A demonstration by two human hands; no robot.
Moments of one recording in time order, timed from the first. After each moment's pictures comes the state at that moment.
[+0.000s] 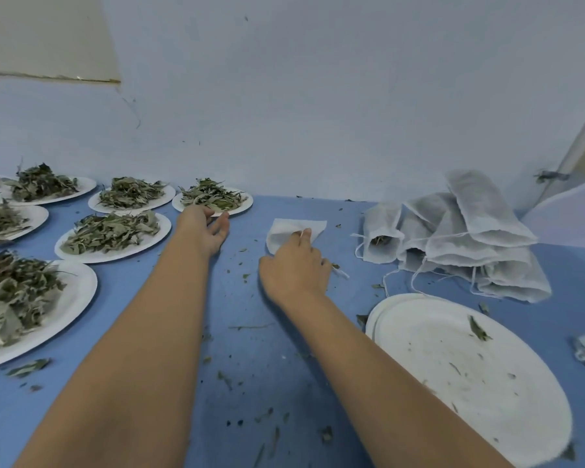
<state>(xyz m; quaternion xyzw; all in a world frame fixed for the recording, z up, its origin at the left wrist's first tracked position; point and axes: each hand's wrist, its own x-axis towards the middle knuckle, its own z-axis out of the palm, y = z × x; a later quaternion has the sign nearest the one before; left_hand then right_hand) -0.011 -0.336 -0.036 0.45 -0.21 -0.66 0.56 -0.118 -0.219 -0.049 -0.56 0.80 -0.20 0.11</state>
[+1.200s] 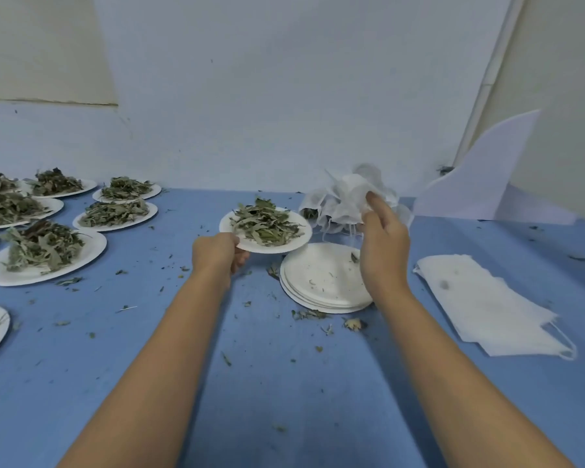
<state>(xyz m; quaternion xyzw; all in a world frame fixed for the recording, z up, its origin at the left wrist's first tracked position) -0.063 -0.105 -0.020 0.56 -0.38 -0.55 0.49 -0.233 -0.004 -0.002 -0.40 0.59 -0.69 0.14</state>
